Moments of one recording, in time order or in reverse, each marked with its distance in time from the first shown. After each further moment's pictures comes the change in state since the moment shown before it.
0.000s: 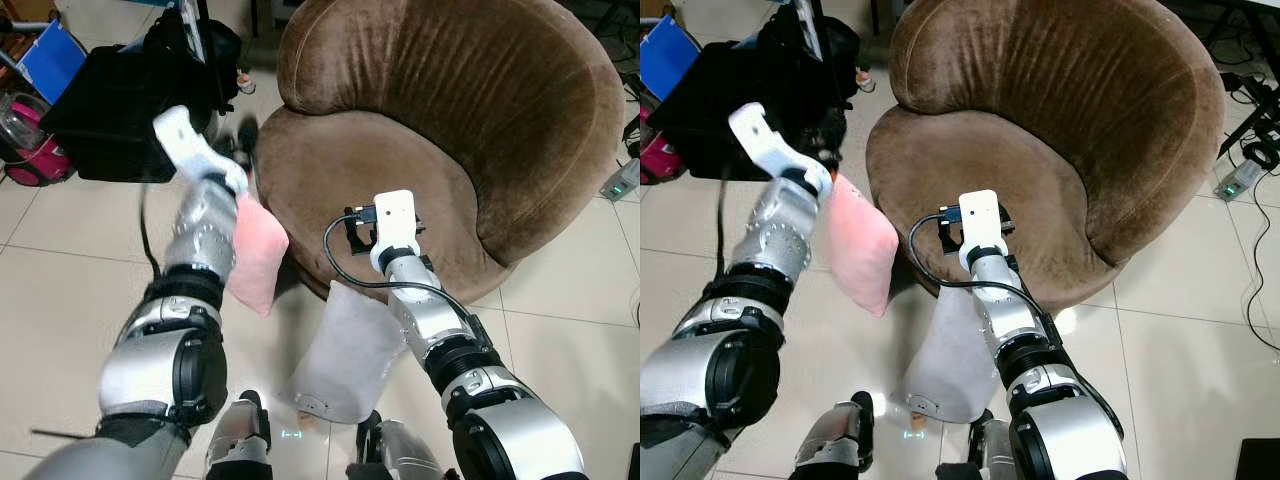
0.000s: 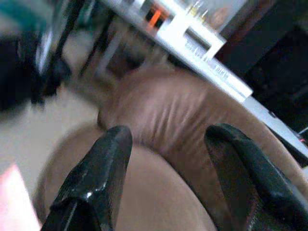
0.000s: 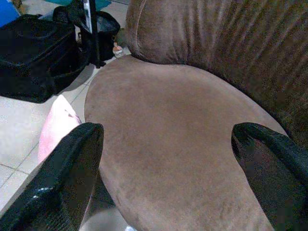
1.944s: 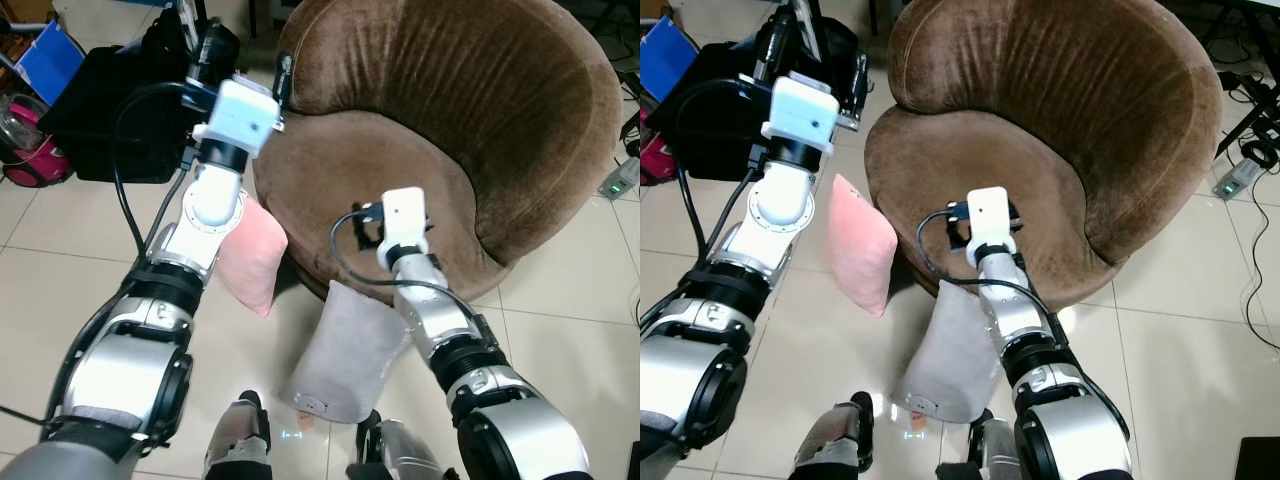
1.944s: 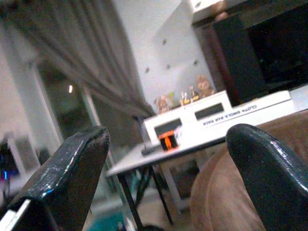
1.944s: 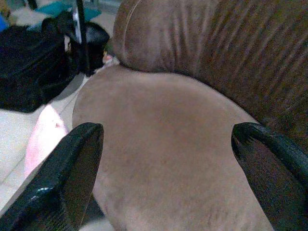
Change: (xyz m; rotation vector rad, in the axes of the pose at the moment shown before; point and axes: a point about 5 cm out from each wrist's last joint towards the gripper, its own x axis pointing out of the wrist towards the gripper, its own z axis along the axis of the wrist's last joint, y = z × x) left arm -0.010 -0.040 0.033 0.890 -0.469 -0.128; right arm 0.001 -0.013 0.005 0.004 -0.048 -0.047
